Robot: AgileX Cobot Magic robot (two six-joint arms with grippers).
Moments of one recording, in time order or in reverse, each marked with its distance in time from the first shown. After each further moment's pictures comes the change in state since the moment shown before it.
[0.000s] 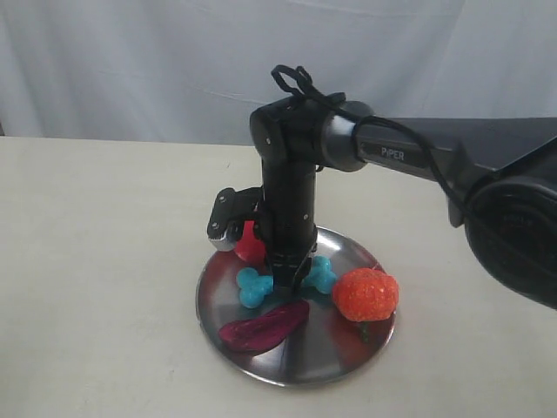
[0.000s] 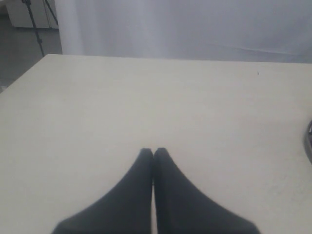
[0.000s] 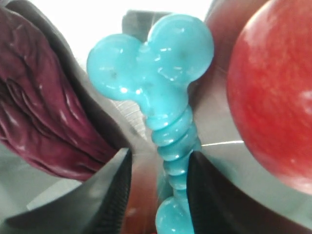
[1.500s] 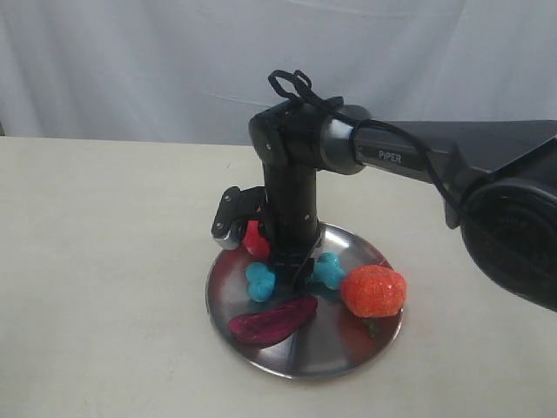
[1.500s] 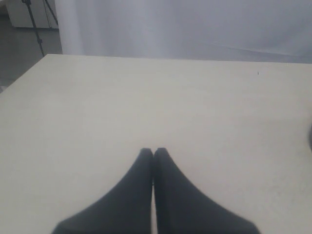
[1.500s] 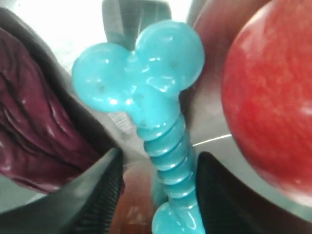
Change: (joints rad) left arm 0.000 0.000 0.000 0.000 0.000 0.000; right arm 0.002 0.009 0.000 -0.062 -0.026 0.071
